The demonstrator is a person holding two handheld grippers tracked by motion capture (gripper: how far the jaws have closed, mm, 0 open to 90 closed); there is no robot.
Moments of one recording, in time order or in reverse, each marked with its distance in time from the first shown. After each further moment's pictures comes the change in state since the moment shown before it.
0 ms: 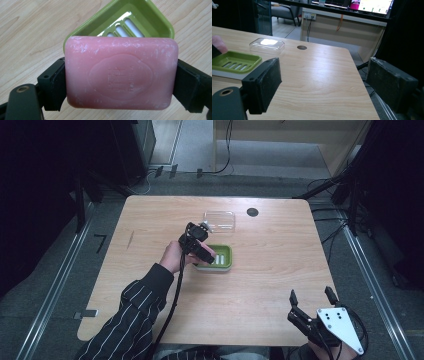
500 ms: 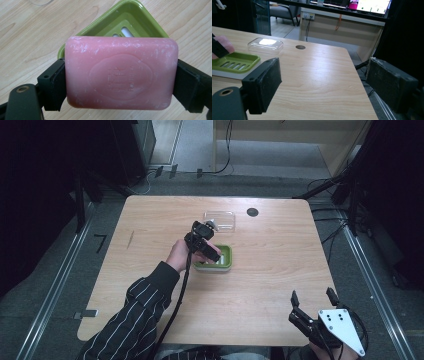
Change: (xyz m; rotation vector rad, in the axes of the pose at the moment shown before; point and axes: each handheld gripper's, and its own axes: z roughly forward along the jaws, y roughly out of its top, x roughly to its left) left arm -0.007 0.013 0.009 0.000 0.011 -0.027; right arm -0.002 -0.001 -0.003 0.000 -0.013 0.003
